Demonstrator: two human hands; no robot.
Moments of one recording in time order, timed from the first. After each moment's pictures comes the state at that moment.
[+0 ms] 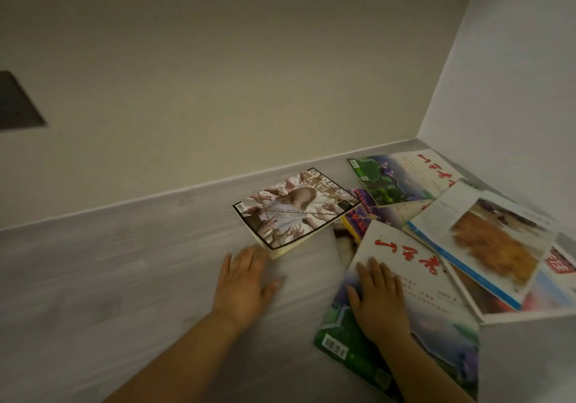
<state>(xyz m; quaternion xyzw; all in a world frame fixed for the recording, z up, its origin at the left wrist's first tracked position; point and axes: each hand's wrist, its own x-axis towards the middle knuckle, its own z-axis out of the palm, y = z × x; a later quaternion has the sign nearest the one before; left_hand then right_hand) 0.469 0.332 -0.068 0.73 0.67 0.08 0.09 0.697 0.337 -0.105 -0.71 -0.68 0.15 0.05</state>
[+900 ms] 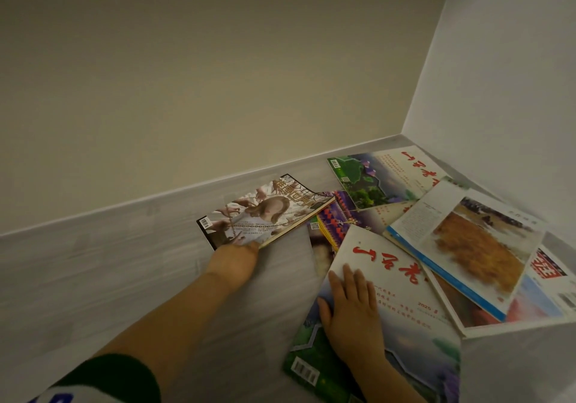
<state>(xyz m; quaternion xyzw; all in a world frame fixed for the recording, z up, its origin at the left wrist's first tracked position) 0.508 0.411 -0.045 0.75 0.63 -0.19 0.03 0.702 0.347 -0.118 -0.69 -0.71 0.14 0.06</state>
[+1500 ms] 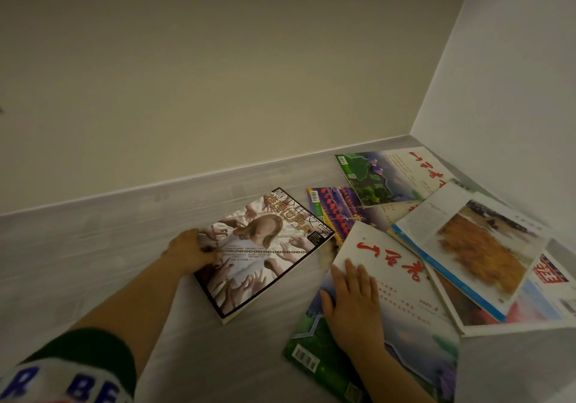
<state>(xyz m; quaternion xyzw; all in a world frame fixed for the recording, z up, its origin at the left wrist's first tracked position) 0.416 0.414 -0.076 0.56 0.79 0.09 0.25 0.700 0.345 -0.122 -0.69 -0.71 0.10 0.08</state>
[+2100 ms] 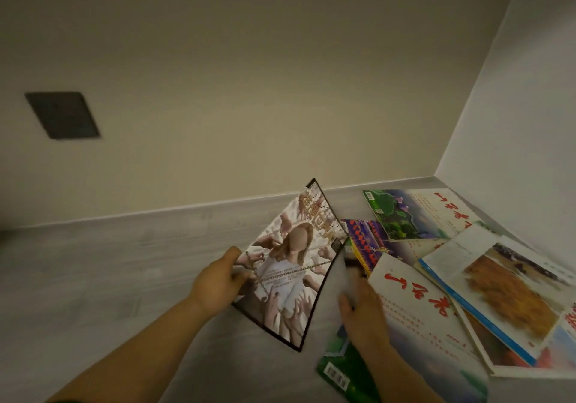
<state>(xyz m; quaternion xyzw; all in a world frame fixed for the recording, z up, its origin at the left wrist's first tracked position) 0.429 0.333 -0.022 0.60 0.71 0.26 0.24 0.661 0.352 -0.082 -0.74 -0.61 0.22 0.21</state>
